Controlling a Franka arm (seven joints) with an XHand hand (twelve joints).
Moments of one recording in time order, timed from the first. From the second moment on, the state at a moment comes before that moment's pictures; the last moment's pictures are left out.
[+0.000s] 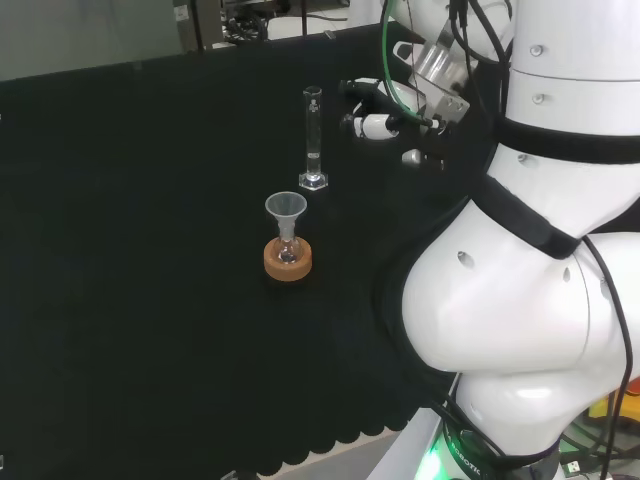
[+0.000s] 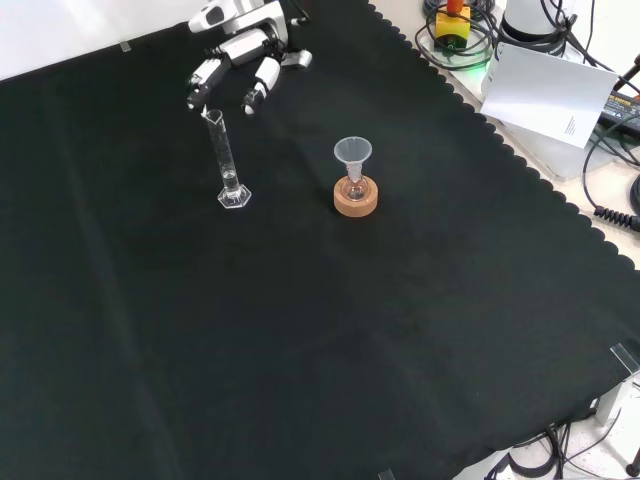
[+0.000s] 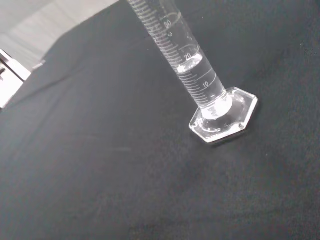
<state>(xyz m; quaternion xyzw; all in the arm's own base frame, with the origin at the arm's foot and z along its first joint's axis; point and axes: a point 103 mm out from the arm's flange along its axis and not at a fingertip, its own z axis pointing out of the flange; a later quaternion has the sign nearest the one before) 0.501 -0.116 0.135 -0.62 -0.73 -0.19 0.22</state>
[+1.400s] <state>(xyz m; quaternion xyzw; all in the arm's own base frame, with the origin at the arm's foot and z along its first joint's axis) 0.537 -0.077 0.100 -0.52 -0.74 -0.31 0.29</state>
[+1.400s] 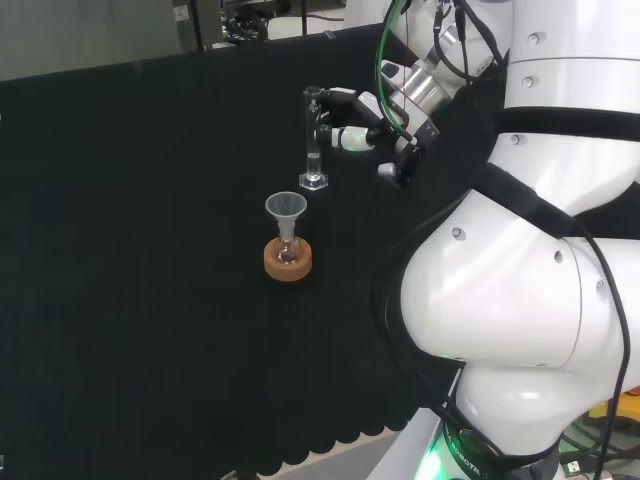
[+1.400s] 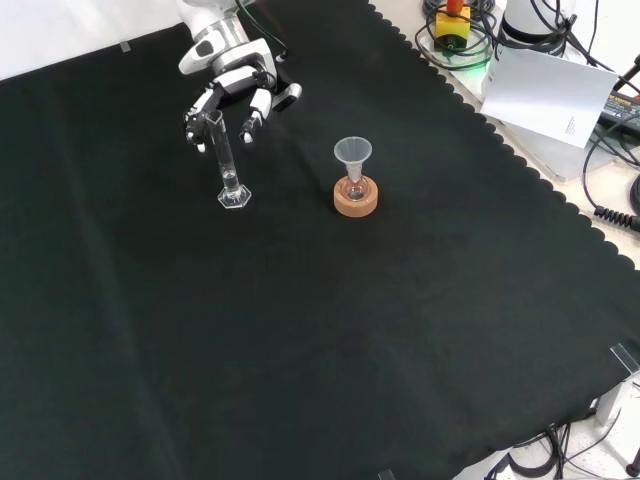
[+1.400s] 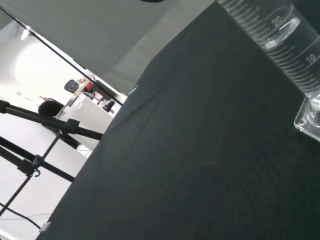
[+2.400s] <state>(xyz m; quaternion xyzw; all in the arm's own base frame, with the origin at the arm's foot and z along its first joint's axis) 0.548 -0.063 0.075 -0.51 -0.73 -0.34 0.31</state>
